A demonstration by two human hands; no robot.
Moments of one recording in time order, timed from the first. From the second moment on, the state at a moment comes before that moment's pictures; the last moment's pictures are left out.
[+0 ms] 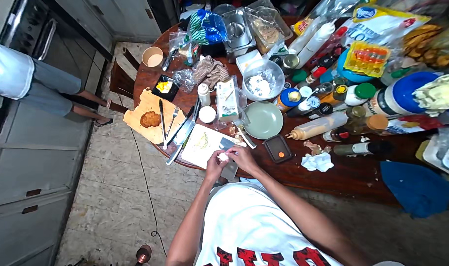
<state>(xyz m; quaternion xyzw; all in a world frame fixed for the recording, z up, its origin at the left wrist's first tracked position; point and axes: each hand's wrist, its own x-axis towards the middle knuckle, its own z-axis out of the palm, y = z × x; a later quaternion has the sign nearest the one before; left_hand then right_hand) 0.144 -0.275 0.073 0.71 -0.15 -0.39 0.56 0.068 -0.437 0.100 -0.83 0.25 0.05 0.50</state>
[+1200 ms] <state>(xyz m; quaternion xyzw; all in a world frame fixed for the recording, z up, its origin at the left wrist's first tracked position) 0.152 -0.277 0.080 0.47 0.07 -0.47 0.75 0.072 -0.460 0.105 -0.72 0.30 0.08 0.62</state>
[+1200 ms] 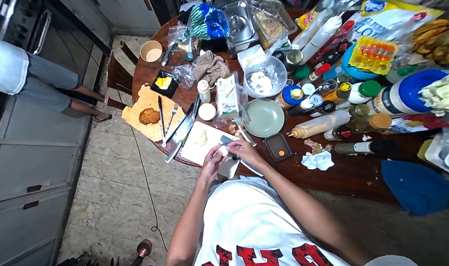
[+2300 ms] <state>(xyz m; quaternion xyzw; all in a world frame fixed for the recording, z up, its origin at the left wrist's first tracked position) 0.161 -0.234 -0.030 0.80 -0.21 -0.34 0.45 -0.035 -0.451 -0.010 -0.88 0.29 0.19 0.32</state>
